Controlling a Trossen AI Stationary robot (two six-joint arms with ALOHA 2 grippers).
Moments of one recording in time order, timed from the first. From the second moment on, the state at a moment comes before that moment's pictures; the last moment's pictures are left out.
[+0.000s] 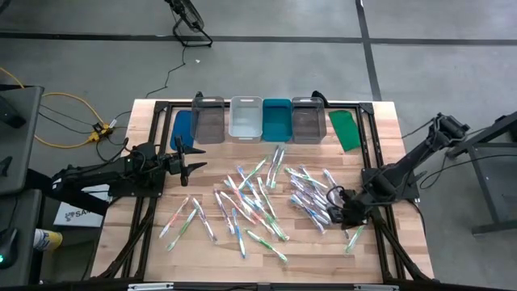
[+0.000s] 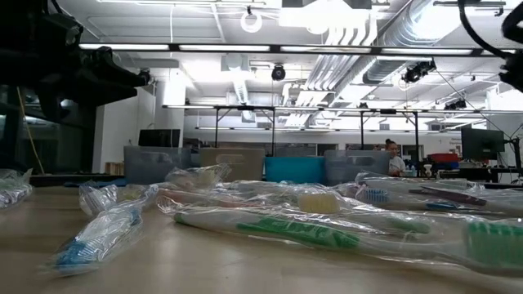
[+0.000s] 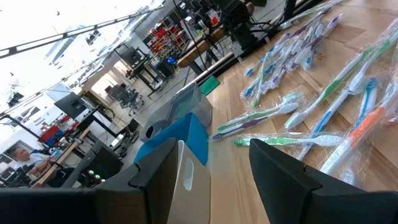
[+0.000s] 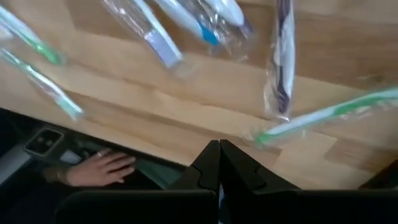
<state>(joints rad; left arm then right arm) 0.22 0.06 0.01 0.01 0.04 0.70 0.65 1.05 0.58 -0.53 -0.21 2.18</state>
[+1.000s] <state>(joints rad) 0.22 0.06 0.01 0.01 0.04 0.70 0.75 1.05 0.58 -0.22 0.04 2.09</state>
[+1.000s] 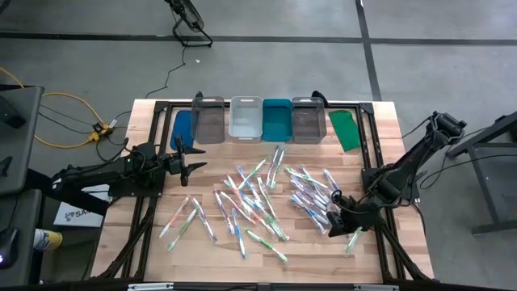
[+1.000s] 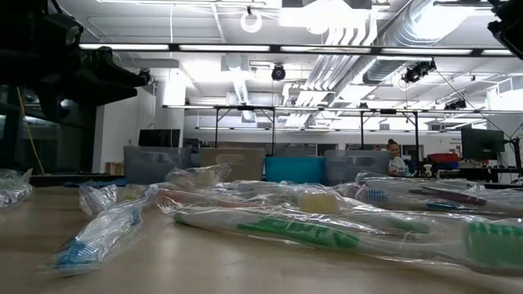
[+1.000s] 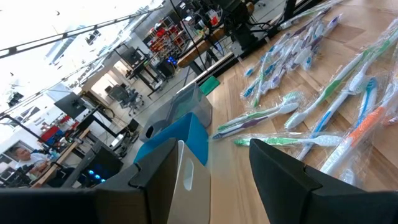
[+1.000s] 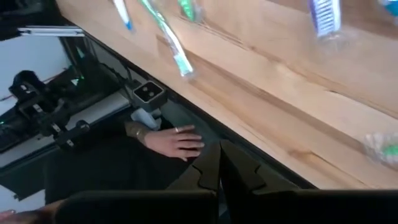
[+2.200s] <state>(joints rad) 0.22 0.06 0.01 0.01 0.04 0.70 0.75 1.05 0.58 -0.77 -0.15 2.39</state>
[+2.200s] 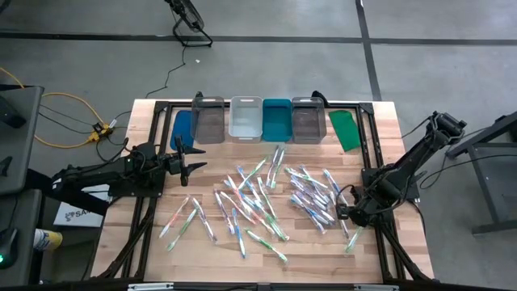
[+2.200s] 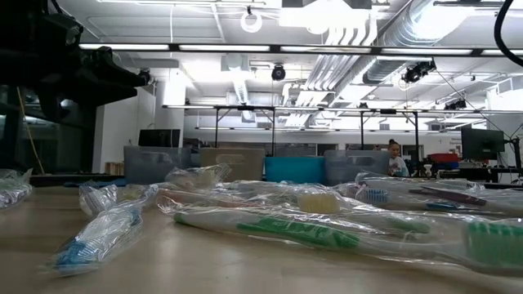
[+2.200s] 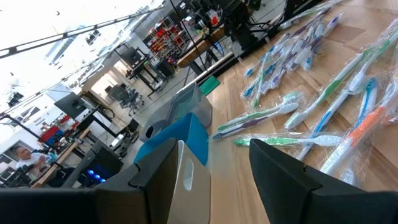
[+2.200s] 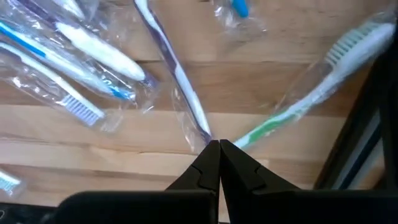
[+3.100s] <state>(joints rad) 0.22 0.06 0.01 0.01 0.04 0.70 0.74 1.05 0.58 -0.95 -0.19 2.41</state>
